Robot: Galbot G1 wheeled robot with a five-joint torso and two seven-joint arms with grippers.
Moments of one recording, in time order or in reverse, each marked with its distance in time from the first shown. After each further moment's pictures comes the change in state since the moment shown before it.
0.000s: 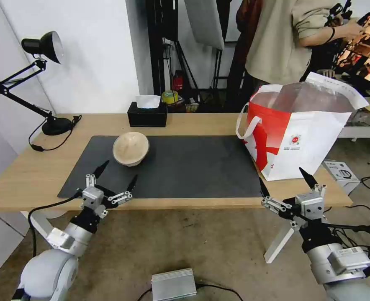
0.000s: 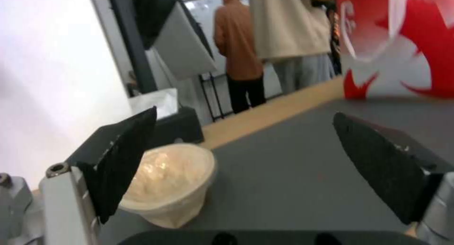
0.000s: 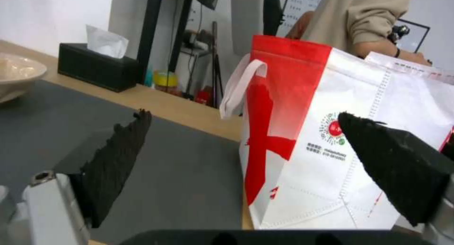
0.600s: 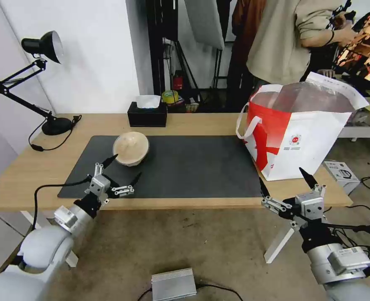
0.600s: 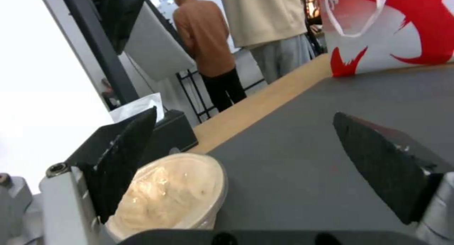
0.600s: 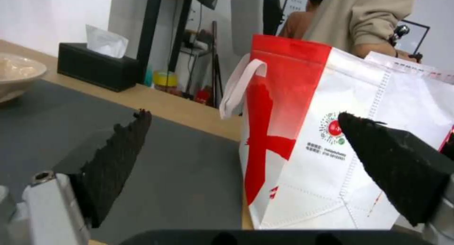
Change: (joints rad) left arm -0.157 0.214 0.083 0.082 -0.068 0.033 0.008; right arm 0.000 0.000 0.000 0.000 0.000 -0.001 0.001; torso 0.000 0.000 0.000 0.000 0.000
